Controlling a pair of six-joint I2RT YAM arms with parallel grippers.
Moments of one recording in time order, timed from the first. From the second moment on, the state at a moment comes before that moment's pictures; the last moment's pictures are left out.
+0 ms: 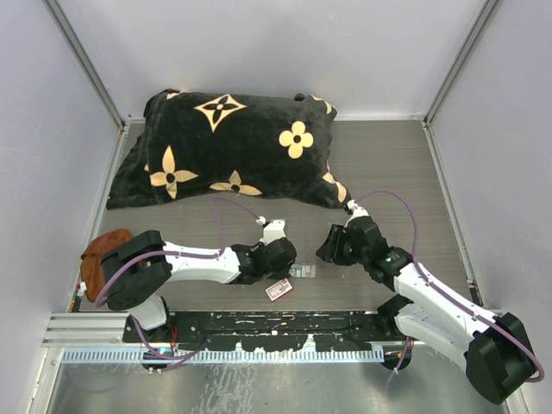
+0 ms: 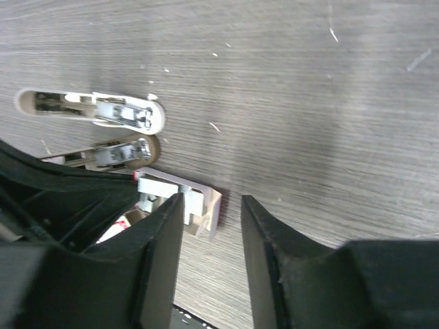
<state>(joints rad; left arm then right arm) -1.18 1.65 0.82 -0.10 -0.32 -0.99 0.54 0.86 0.38 -0.27 -0.10 0.67</state>
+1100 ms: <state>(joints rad) -1.18 1.65 0.84 -0.12 -0.32 -0.98 0.90 1.16 0.49 -0.30 0.15 0.66</state>
